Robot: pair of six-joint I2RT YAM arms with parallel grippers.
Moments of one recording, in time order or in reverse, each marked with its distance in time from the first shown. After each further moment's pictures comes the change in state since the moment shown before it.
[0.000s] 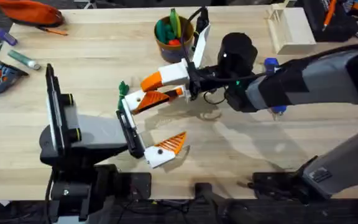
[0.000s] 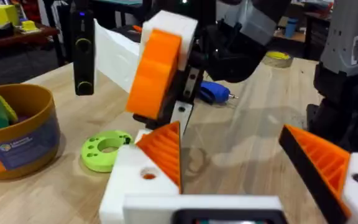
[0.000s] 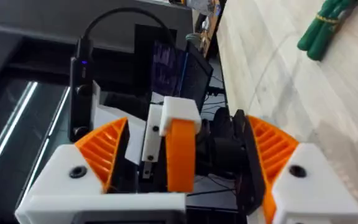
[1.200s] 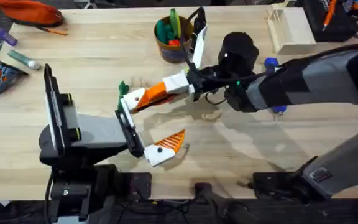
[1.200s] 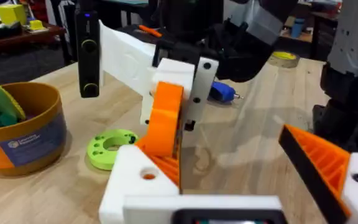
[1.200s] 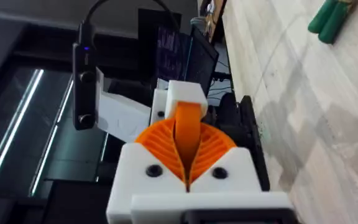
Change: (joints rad) left arm 0.002 0.000 0.000 0.002 -0.013 -0.001; right arm 0.002 -0.001 0.000 0.019 -0.060 0.024
